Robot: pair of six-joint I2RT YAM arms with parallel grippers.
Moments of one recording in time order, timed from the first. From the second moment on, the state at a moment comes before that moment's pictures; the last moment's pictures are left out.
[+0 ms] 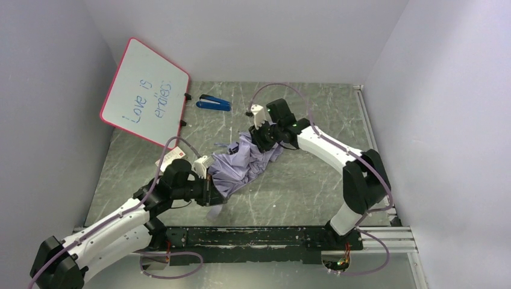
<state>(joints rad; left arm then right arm) -0.69 0.75 0.38 -0.22 0.52 -0.63 0.57 1.62 1.20 -0.39 -0.46 -0.14</state>
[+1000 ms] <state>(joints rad) -0.75 0.76 0.20 -0.15 0.40 -0.83 0.79 1.58 1.35 -0.43 -0.21 -0.09</state>
